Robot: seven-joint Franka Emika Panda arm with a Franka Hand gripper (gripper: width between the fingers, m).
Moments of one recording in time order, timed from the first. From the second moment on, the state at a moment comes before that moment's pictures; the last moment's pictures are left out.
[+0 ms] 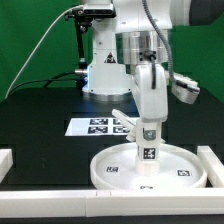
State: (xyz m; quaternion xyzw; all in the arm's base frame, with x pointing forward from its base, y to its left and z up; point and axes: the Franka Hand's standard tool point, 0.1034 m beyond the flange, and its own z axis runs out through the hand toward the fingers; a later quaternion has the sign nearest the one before) arm 0.563 0.039 0.073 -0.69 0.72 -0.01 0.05
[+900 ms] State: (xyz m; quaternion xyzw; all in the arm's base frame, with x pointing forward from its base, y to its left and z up) arm 0.568 0.056 0.115 -0.72 0.69 0.00 0.08
